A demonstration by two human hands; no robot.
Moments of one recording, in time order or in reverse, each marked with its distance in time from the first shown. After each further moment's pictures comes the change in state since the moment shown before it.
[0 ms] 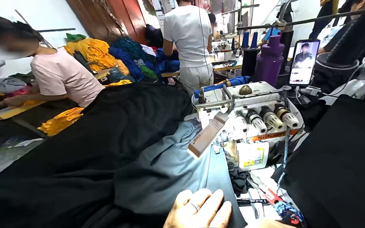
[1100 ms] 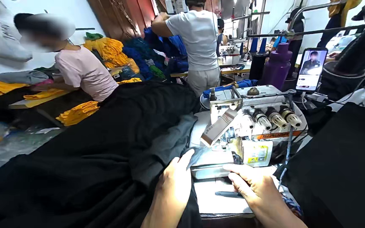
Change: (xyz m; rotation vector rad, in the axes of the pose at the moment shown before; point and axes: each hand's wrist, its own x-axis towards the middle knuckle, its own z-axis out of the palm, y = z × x) left_hand 0.004 -0.034 0.015 -0.091 0.137 -0.725; right_hand 0.062 0.024 0.026 -0.180 0.175 -0.010
